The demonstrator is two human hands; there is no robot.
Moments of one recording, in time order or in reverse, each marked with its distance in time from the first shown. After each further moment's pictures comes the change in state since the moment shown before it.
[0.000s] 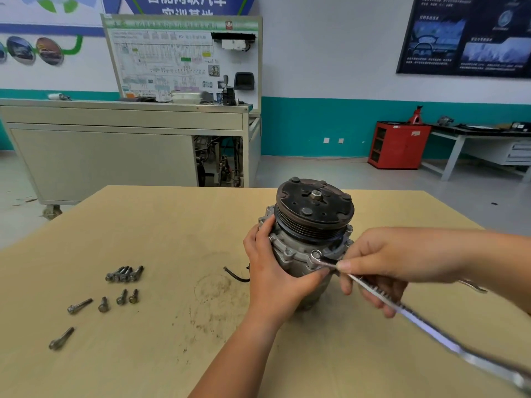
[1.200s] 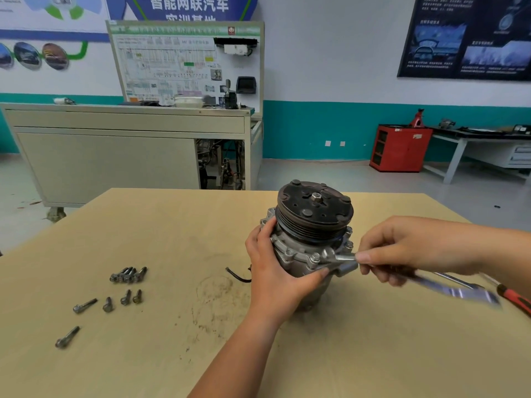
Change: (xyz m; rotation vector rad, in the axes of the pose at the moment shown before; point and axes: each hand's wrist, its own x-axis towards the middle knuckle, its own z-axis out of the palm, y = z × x) left_hand 0.001 0.002 -0.001 0.005 -0.018 -0.011; right_hand -0.008 0.014 -0.018 -0.112 0.225 -0.097
